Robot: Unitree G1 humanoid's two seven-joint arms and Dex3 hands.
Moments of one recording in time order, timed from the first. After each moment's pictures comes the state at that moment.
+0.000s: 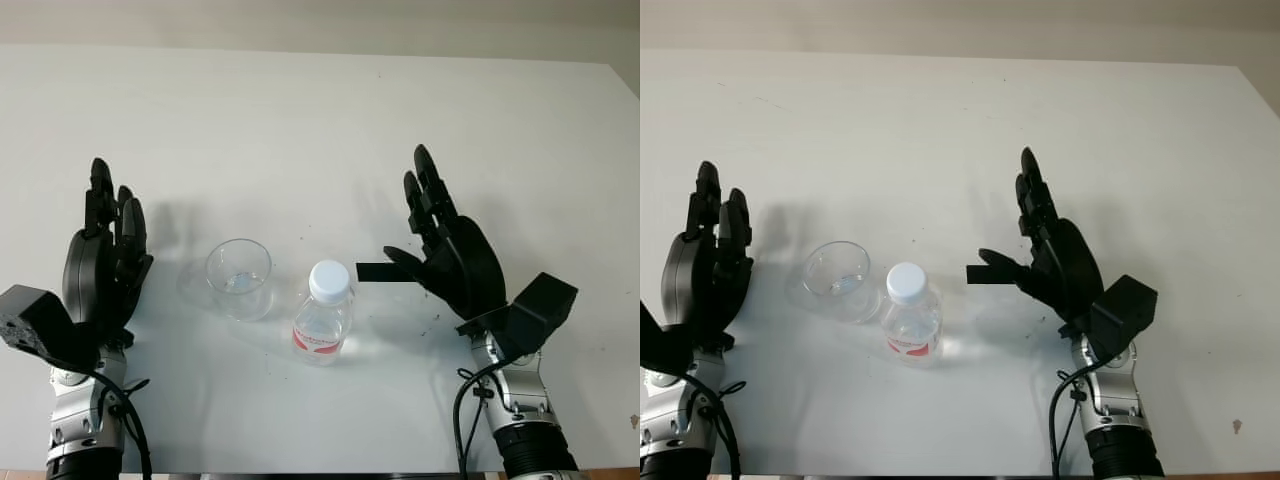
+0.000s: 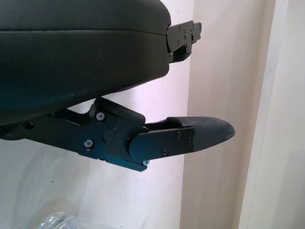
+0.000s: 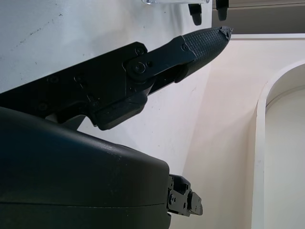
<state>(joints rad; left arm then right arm) -0.17 0.23 0.34 0.18 -0.32 -0.19 -0.24 -0.26 -0.17 -0.06 0.36 0.17 -0.38 0.40</state>
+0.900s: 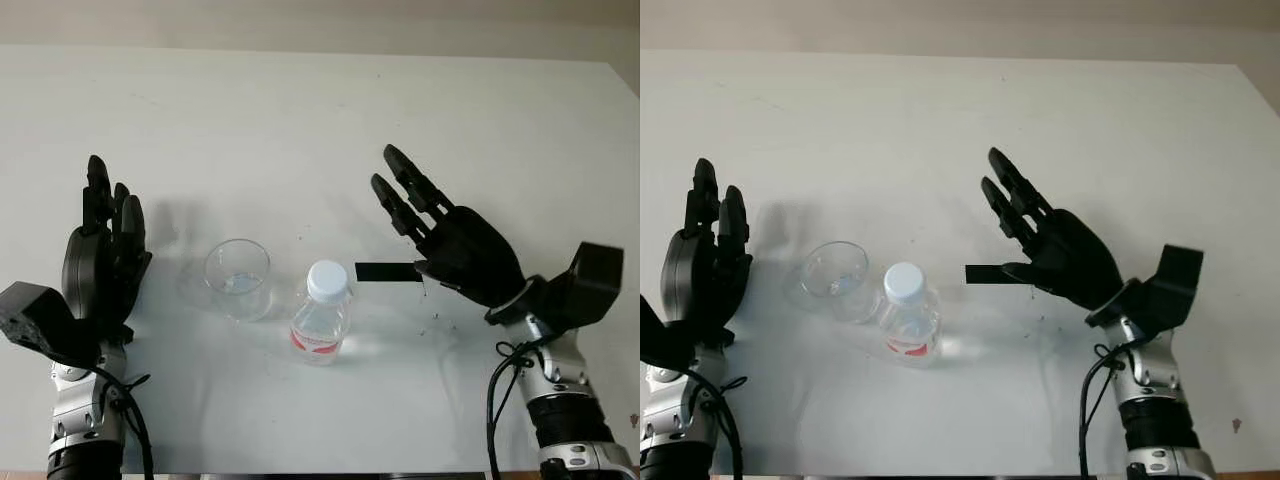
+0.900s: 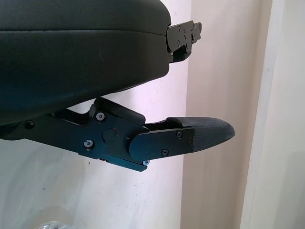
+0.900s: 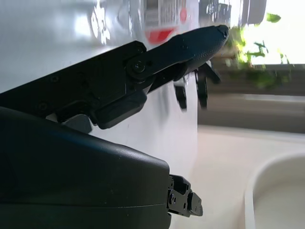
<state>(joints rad) -0.21 0.23 0.34 0.23 -0.30 -0.23 -0.23 -0.36 -0.33 -0.06 0.33 0.41 -0.15 0.96</state>
